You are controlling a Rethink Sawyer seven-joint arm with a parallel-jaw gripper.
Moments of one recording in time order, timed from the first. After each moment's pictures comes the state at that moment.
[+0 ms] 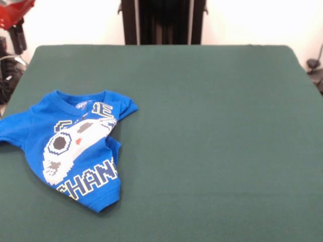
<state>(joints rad) -0.52 -0.63 -0.12 1.42 -0.04 0.78 2.91</state>
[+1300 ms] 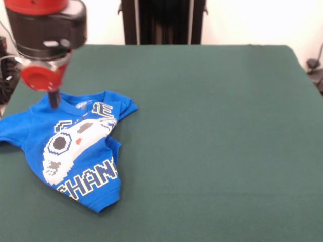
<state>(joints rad) -0.37 -0.42 -0.12 1.21 -0.04 0.78 2.91</state>
